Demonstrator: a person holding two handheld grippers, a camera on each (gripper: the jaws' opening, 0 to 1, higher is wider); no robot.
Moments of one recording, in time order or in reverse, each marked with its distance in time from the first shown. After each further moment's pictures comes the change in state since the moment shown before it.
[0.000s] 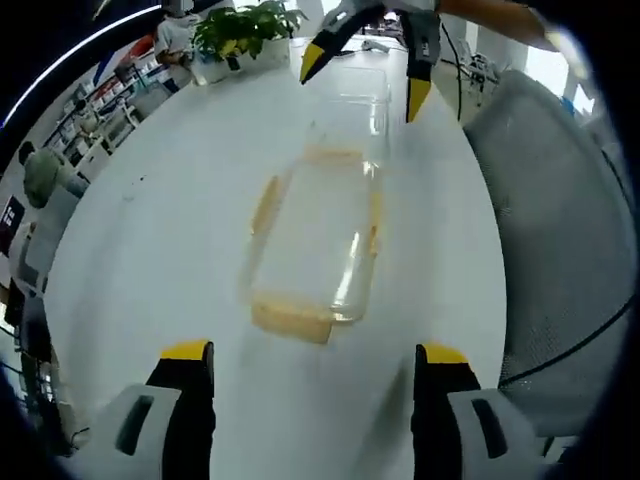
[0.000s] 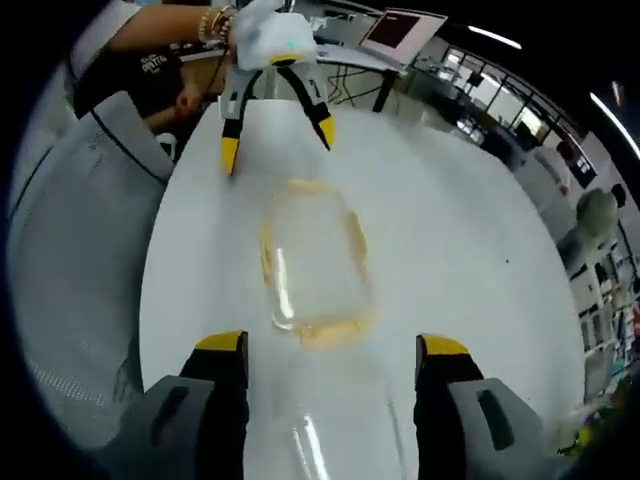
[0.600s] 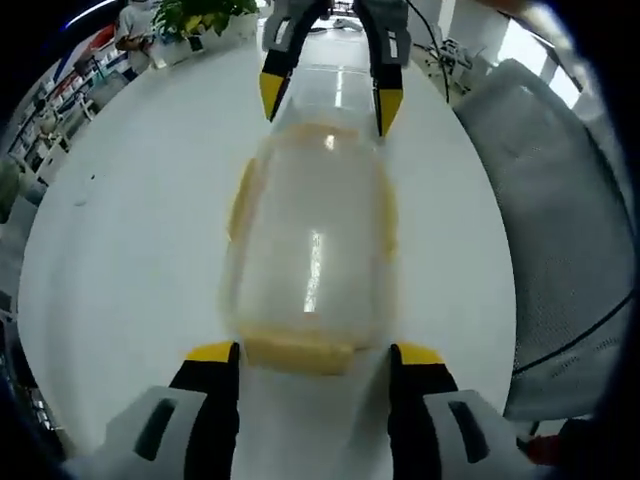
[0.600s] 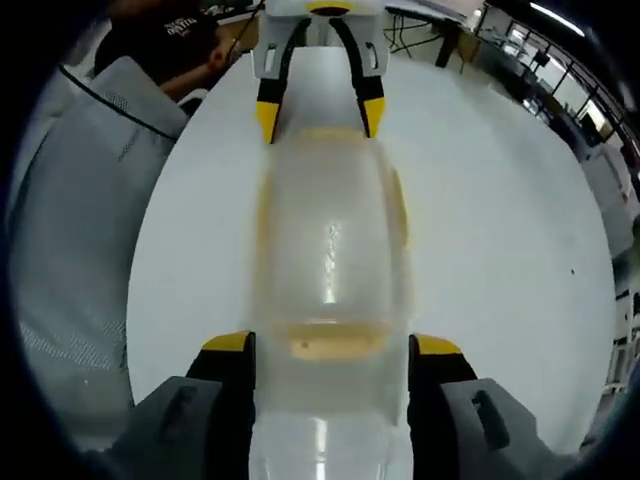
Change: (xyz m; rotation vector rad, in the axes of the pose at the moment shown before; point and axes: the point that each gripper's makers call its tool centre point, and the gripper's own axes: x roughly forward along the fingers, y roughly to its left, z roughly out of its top) left arm 0.033 0.011 0.010 0.089 0.044 -0.107; right arm 0.053 0.000 -0.019 -0.094 0.179 0.203
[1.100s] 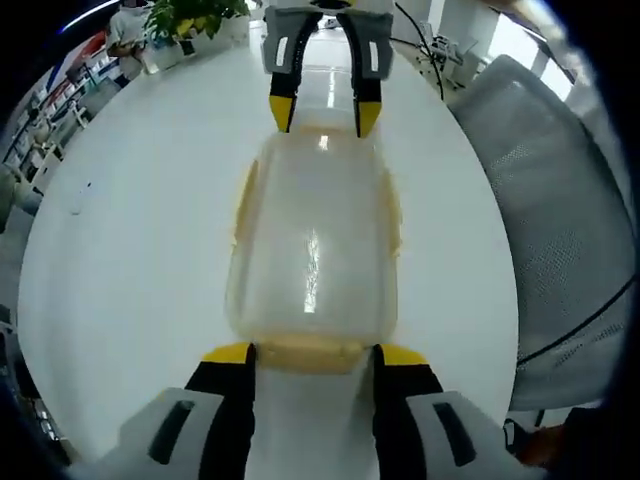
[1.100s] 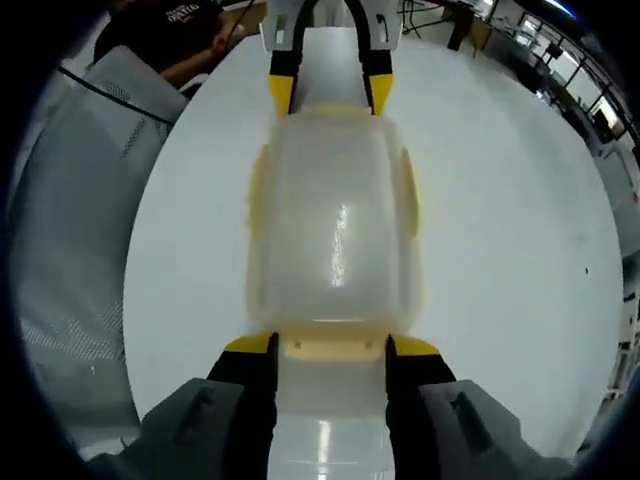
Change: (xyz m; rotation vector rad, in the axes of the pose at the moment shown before) left arm -0.002 0.003 0.000 0.036 0.001 -0.016; right arm 0.009 -0.002 -0.005 0.001 0.058 0.042
